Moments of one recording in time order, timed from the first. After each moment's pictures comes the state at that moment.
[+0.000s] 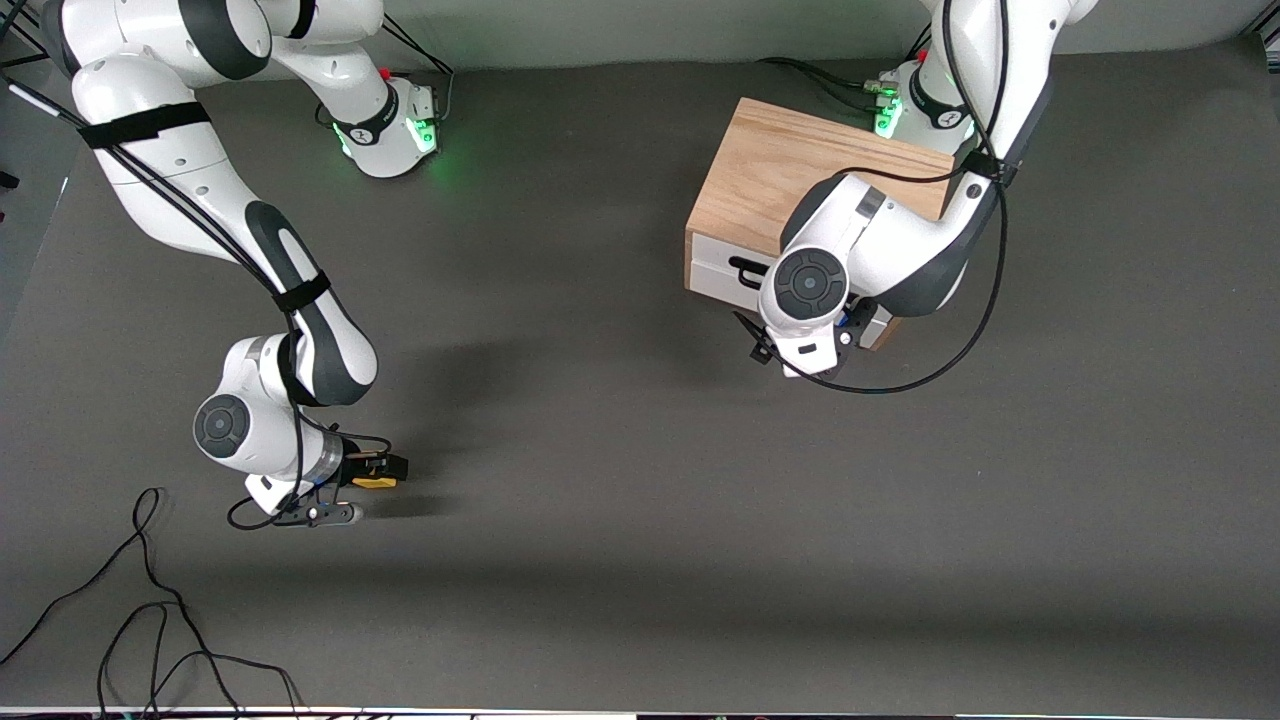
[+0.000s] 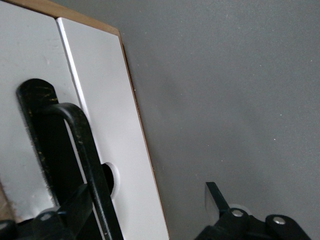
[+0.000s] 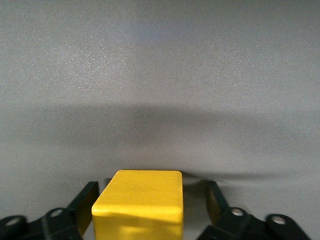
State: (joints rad) left arm -0.27 0.41 -0.35 -1.83 0.03 1.92 -1.63; right arm 0.00 0.70 0.08 -1.75 0.01 2.45 0.03
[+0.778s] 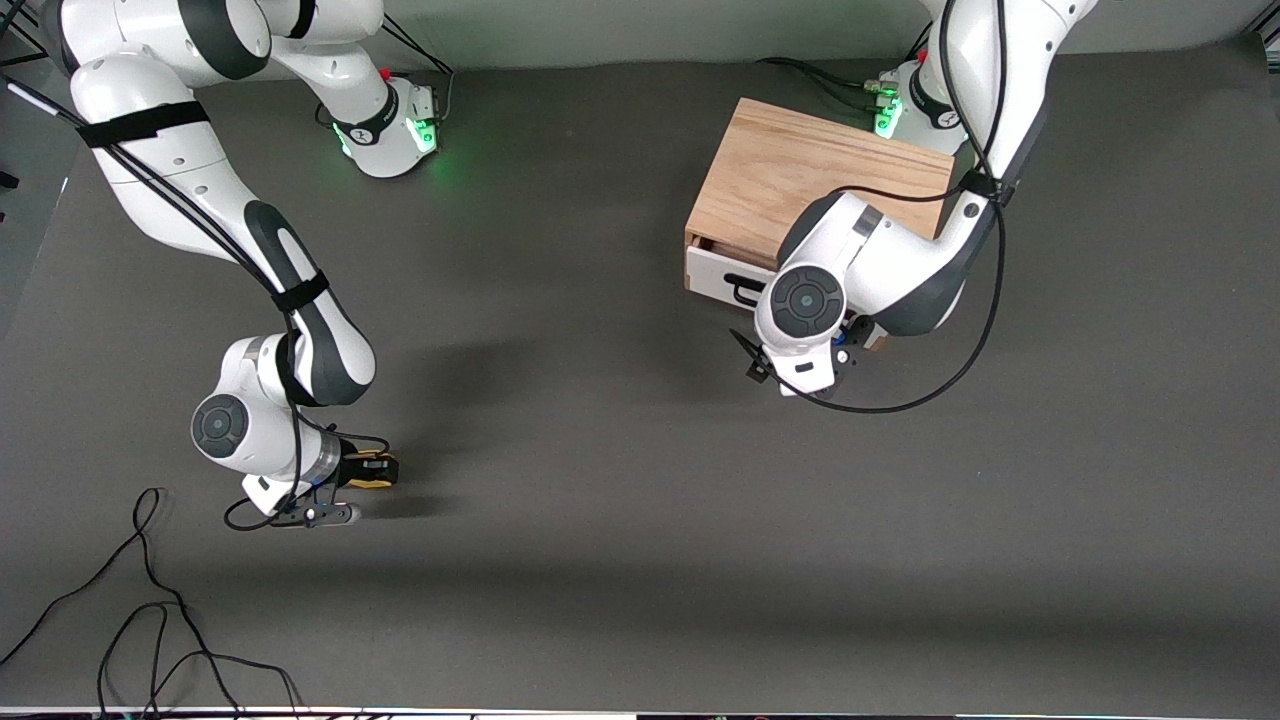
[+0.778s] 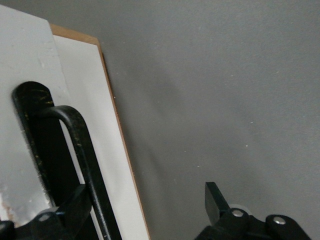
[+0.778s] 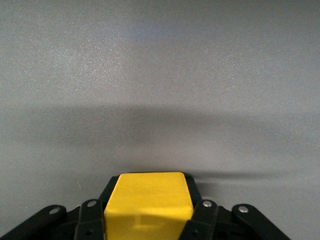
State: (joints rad) left arm -0.27 0.49 -0.35 -1.72 0.07 1.92 -1.64; right arm 0.00 0.70 0.08 -1.75 0.00 2.45 0.03
